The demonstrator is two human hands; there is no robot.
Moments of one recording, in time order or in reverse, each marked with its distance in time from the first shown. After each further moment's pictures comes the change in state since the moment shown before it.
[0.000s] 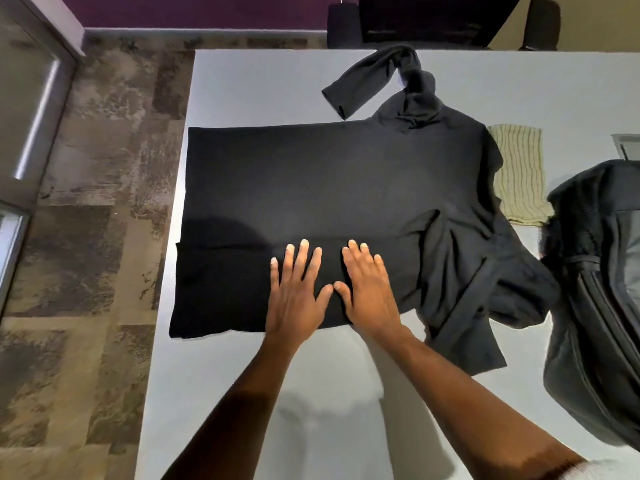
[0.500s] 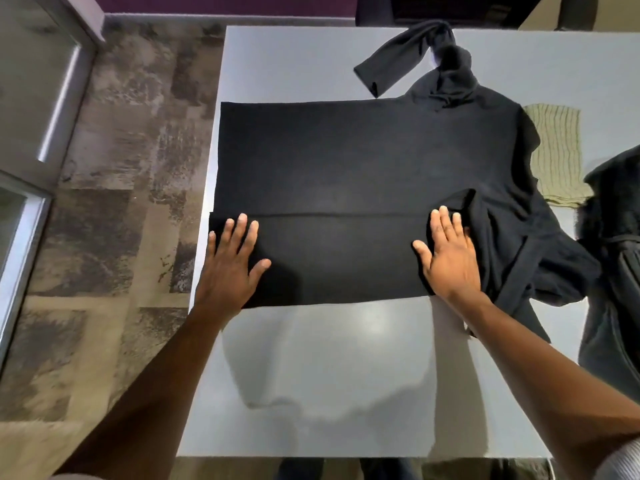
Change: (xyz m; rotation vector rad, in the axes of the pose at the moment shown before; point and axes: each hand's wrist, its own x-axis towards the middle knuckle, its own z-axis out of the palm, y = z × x) left_hand -0.031 -0.170 -0.032 0.102 0.037 -0.017; right_hand 0.004 0.067 -0.029 -0.224 0.111 0.226
